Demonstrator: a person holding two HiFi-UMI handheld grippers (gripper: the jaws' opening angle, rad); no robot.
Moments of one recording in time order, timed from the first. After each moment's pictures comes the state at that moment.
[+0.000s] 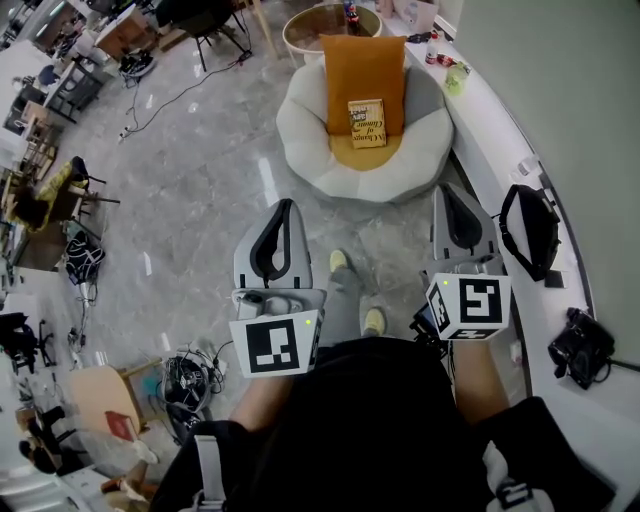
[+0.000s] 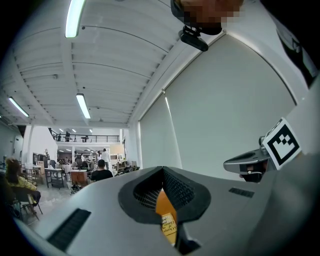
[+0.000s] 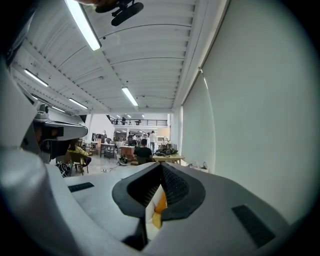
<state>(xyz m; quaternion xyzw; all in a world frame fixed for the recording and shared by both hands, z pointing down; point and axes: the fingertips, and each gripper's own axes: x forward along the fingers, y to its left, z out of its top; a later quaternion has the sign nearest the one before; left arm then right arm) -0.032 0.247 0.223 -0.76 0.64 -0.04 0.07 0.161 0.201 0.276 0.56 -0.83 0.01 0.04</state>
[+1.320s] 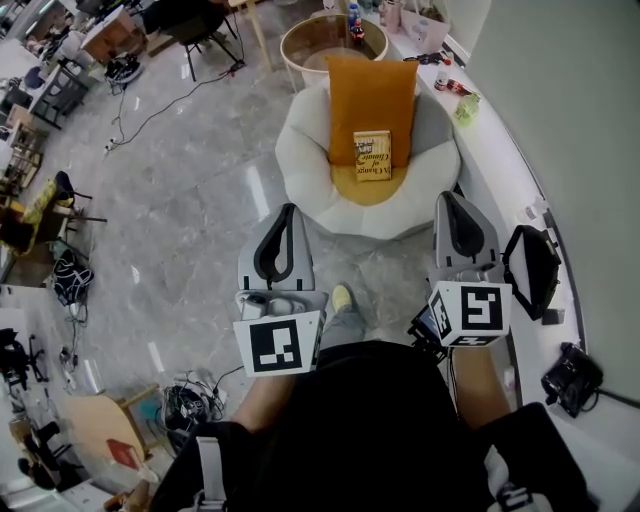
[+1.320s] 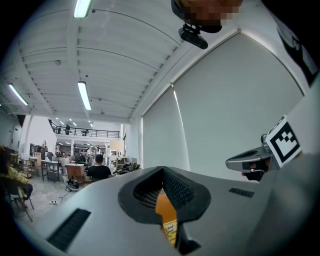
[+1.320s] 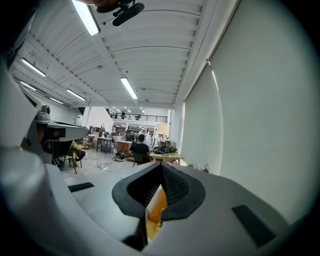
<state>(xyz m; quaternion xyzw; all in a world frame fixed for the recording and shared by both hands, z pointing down) -0.104 0.066 0.236 -0.77 0.64 -0.02 0.04 0.094 0.030 0.278 0.56 -0.82 0.00 0.08</state>
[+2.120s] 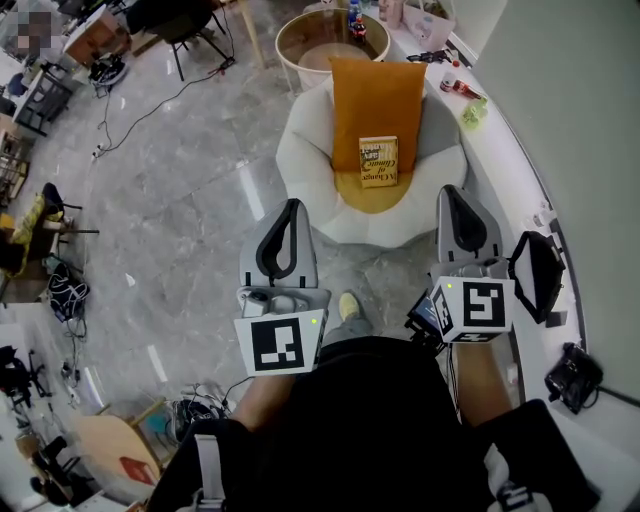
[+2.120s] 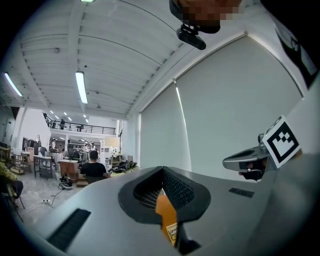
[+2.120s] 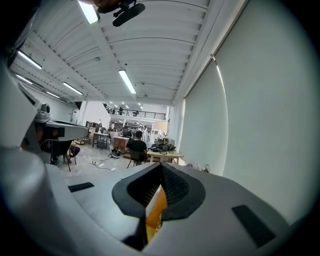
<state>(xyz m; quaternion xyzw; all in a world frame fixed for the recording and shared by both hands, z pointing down) -0.164 -0.031 0.248 -0.79 0.62 -0.01 0.03 0.030 -0.061 0.282 0.58 -0.81 0.00 0.10</state>
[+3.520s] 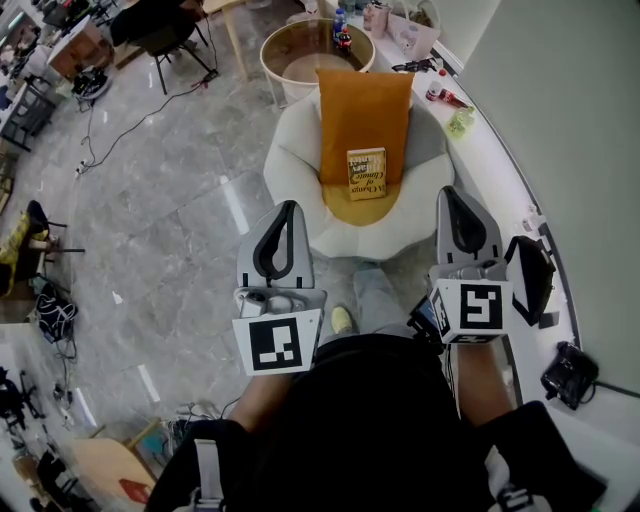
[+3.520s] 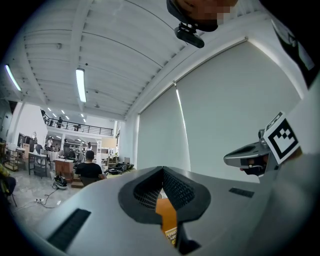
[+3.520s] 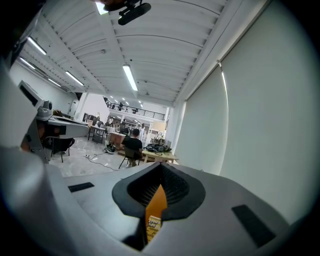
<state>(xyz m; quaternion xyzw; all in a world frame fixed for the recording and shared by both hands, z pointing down) -0.178 -0.065 0.257 -0.80 0.60 0.00 0.03 0.021 -0.085 0.275 0.59 -0.79 -0.04 0.12</state>
